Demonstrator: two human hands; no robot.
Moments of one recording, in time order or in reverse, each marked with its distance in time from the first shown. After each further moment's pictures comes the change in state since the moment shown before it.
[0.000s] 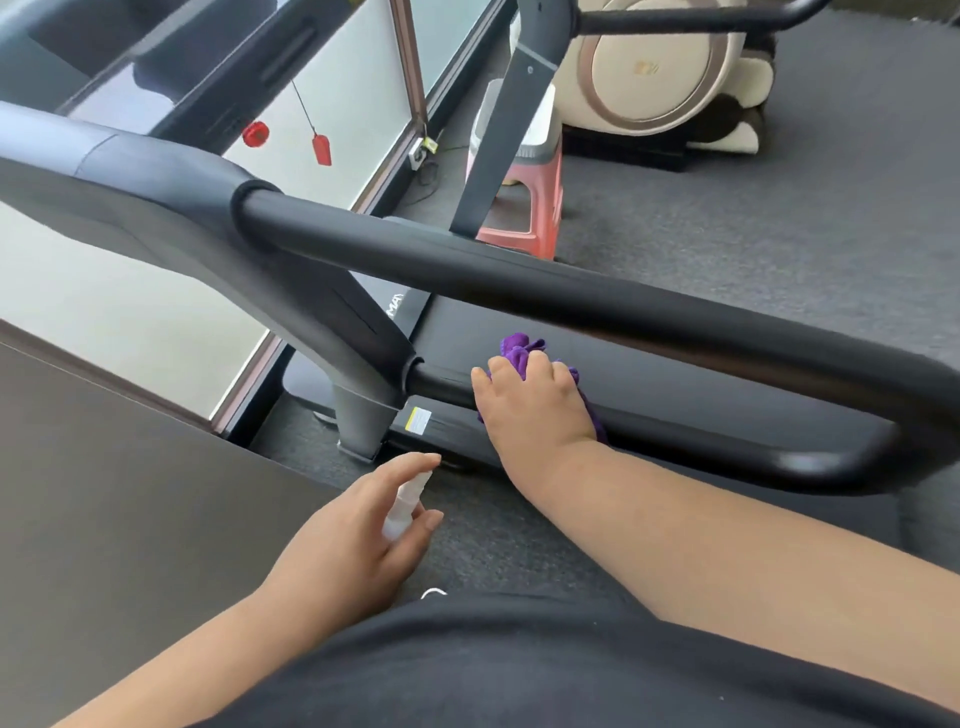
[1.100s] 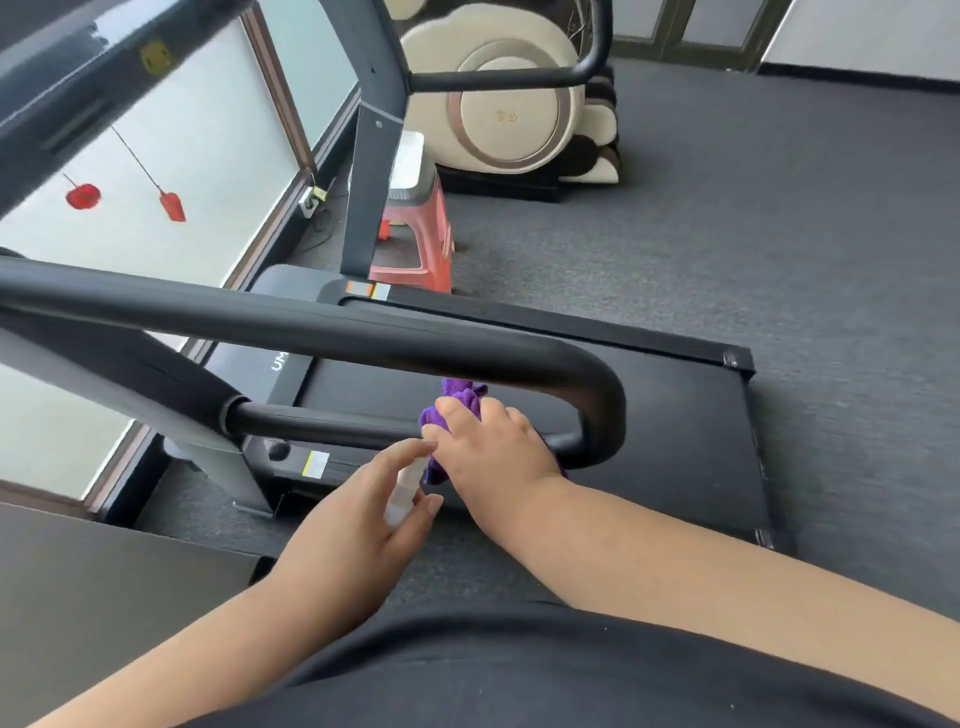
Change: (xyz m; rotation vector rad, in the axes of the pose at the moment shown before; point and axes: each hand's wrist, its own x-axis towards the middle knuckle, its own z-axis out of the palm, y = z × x) left_hand 0.040 0.139 0.088 -0.051 -0.060 0.120; right_hand -0.109 0.120 0.004 0.101 0.027 -0.029
